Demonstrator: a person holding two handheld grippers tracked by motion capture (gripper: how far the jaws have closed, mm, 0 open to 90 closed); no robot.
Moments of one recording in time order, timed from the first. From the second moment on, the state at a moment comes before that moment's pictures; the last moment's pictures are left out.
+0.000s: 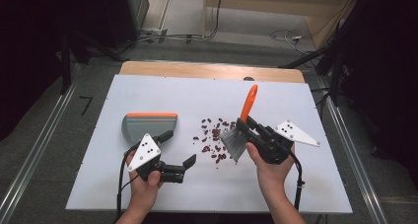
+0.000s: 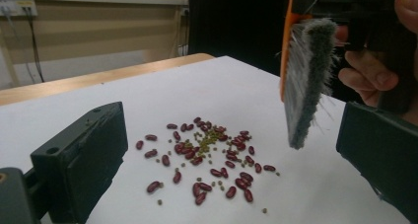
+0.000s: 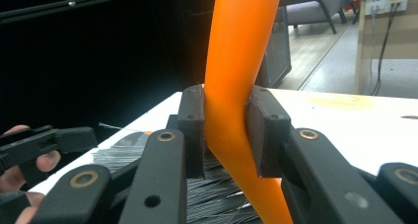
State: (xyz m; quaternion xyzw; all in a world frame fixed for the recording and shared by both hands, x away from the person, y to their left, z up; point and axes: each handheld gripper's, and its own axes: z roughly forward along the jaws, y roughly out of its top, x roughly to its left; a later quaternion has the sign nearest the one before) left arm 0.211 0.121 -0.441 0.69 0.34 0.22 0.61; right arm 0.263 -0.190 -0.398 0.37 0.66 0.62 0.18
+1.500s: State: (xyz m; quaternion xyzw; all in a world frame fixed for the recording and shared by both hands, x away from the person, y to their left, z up) left arm 0.210 0.062 -0.465 0.73 0.32 0.14 0.58; right arm 0.232 -0.139 -0.398 0.32 0.68 0.64 0.16
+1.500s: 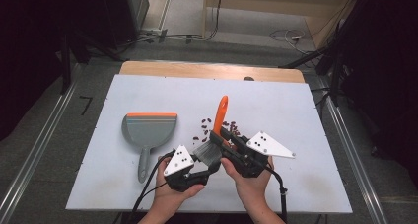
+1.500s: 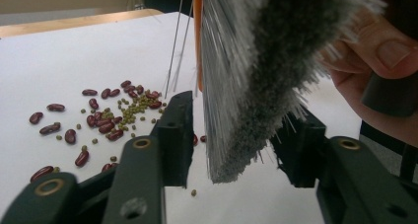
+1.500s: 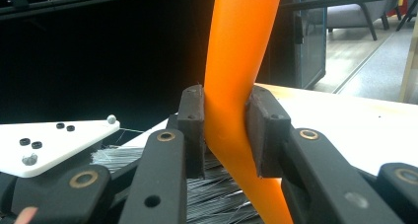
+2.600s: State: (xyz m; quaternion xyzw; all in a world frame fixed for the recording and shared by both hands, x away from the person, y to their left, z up) left arm 0.225 0.106 -0.448 0.75 0.30 0.11 0.59; right arm 0.250 -0.153 -0.389 0.23 0.74 0.62 0.10
